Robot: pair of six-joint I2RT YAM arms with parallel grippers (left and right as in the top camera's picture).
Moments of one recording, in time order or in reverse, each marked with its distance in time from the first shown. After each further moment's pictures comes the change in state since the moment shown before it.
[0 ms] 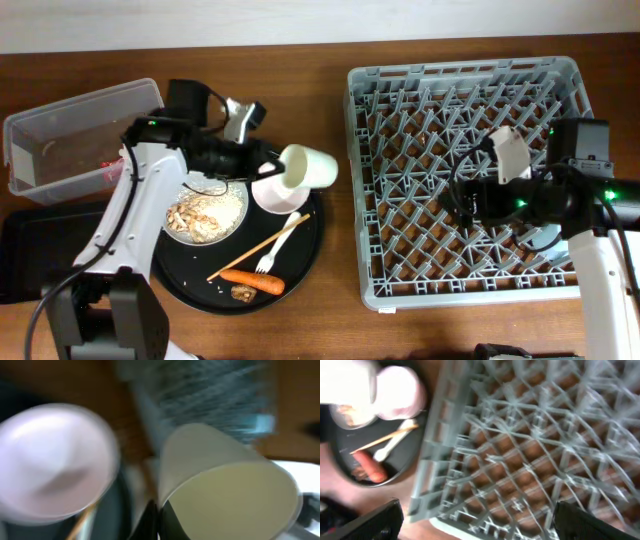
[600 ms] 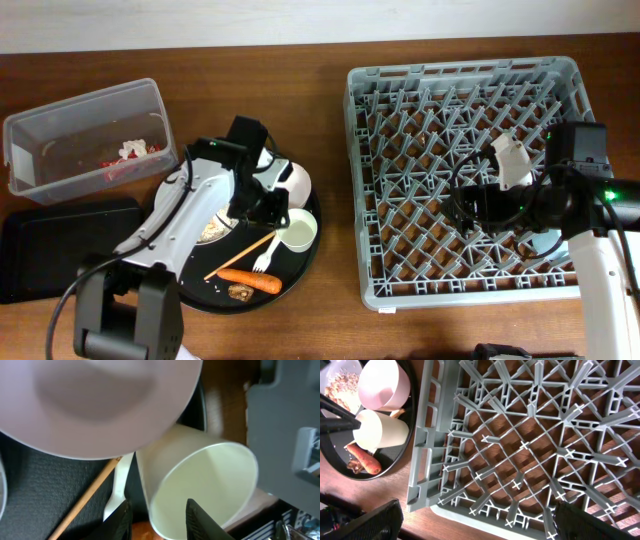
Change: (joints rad) left arm -0.207 0.017 -0.158 -0.092 -0.512 -0.043; right arm 0.000 -0.001 0.000 -0.074 0.094 0.077
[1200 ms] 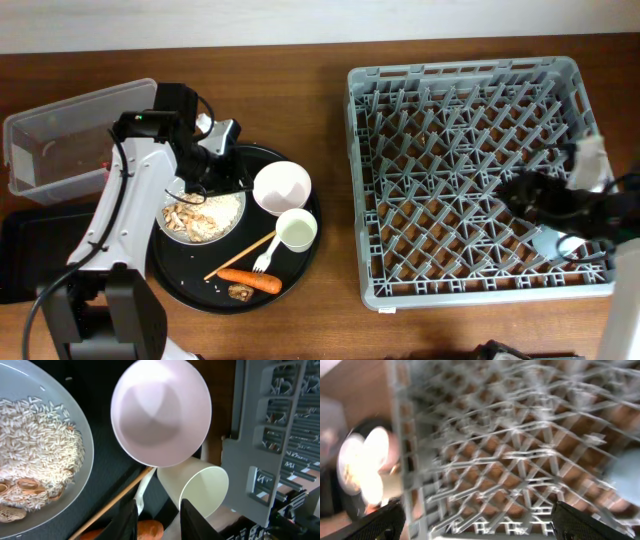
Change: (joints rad) left arm 0.246 0.000 0.202 -0.124 0.111 0.000; right arm -0.336 -0.011 0.000 0.015 -0.141 0.037
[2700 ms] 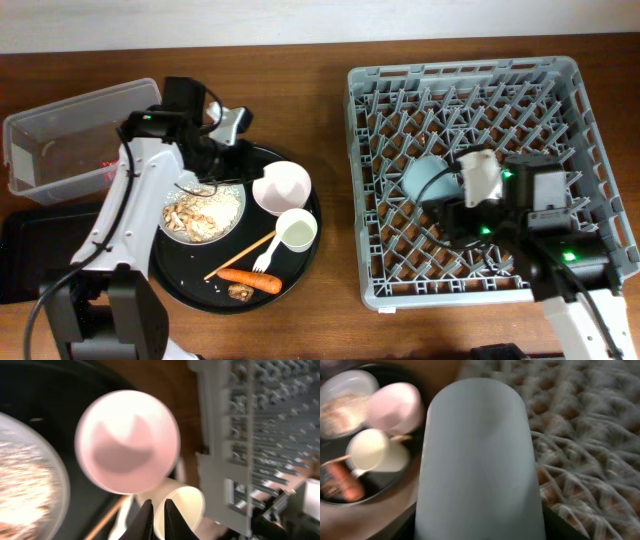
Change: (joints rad) left arm -0.017 0.000 0.000 0.111 0.097 -0.003; right arm 0.555 -0.221 -0.251 0.347 0.297 0.108
